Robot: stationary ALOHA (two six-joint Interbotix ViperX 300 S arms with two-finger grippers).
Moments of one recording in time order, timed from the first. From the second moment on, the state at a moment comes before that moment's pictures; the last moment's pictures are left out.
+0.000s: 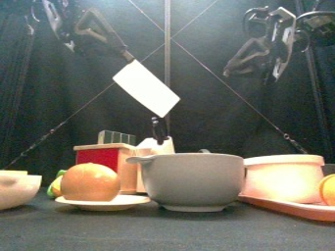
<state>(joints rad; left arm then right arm) -0.23 -0.50 0.84 1.41 0.31 -1.41 -0.10 -0.67 0.98 -1.35 -0.02 1.68</state>
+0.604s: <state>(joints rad) -0.22 -0.44 0.79 1.52 0.26 -1.41 -0.04 -0.64 0.98 -1.33 -0.10 1.68</state>
